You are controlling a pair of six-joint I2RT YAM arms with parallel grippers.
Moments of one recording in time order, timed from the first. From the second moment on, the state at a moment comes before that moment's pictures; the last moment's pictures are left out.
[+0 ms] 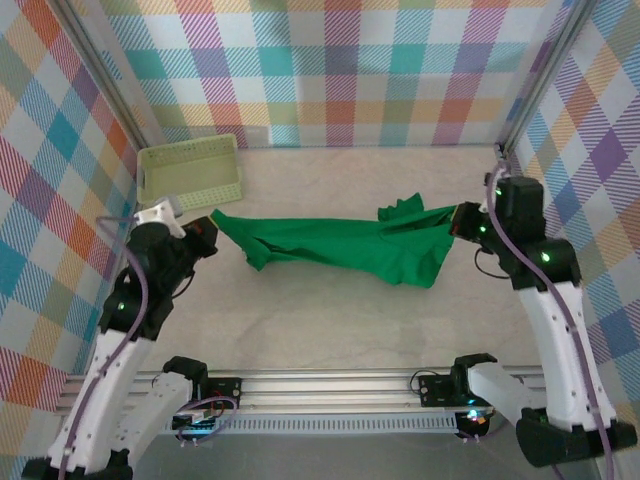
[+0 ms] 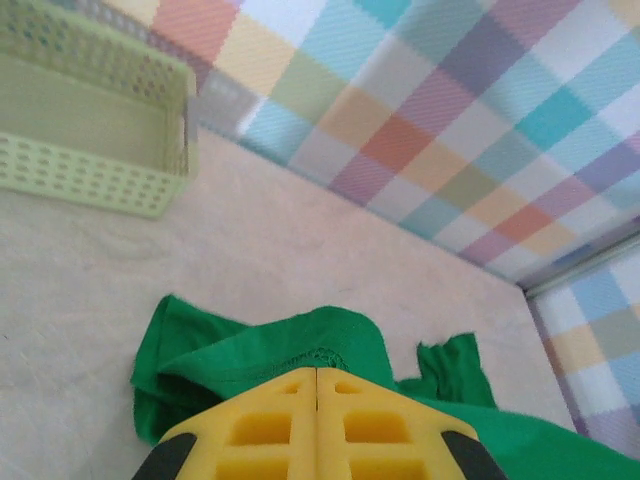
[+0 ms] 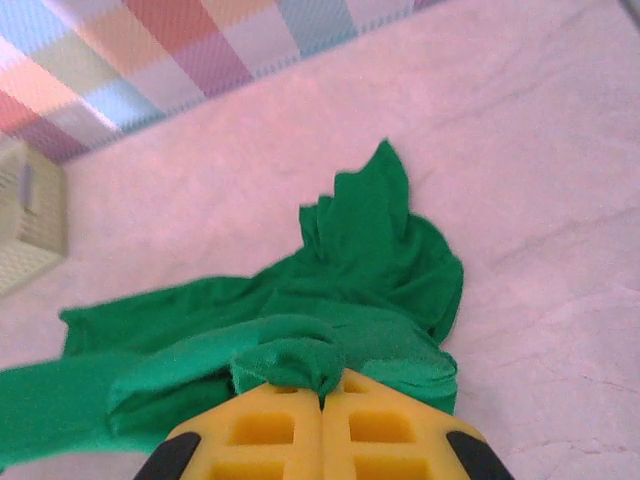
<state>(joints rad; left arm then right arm) -0.23 0.69 0.89 -0.51 -0.03 -0.63 0.13 0.94 1.30 -0.99 -0.03 0.44</state>
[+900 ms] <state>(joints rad) -0.23 1.16 1.16 -0.56 0.03 -0.64 -0.01 1.03 1.31 -0.82 -0.13 0.47</state>
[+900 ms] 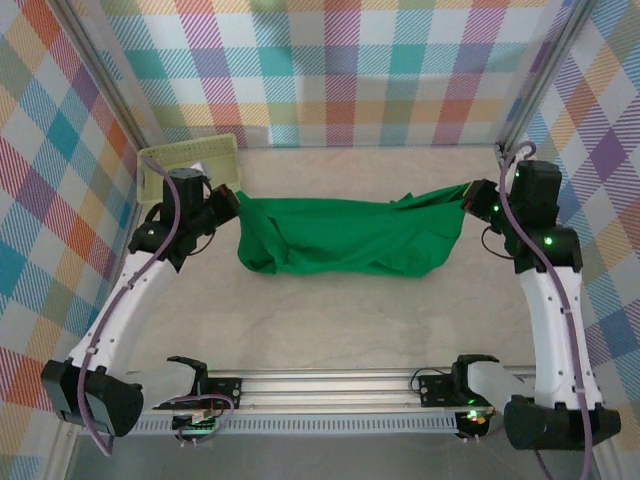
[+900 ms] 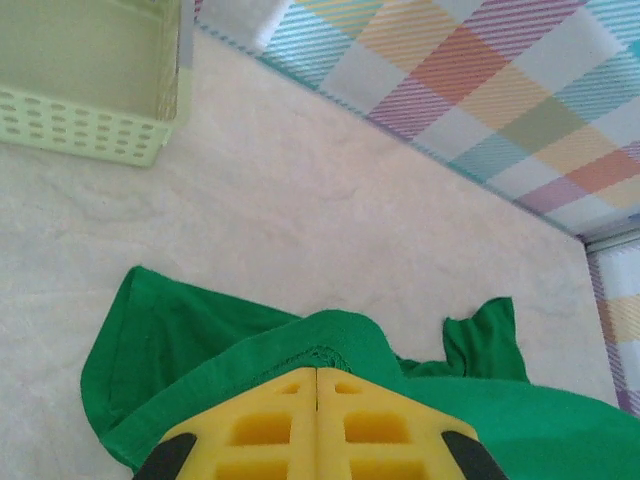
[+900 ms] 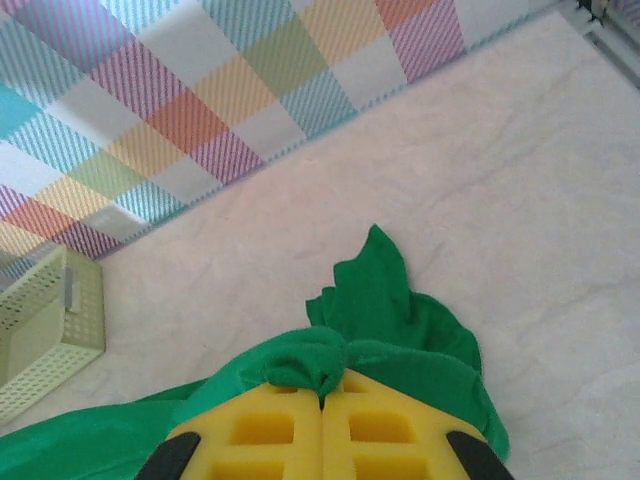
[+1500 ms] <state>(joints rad) -0.24 1.62 1.23 -0.78 -0.05 -0.64 -0.01 1.02 0.66 -0.66 -0.26 0.60</state>
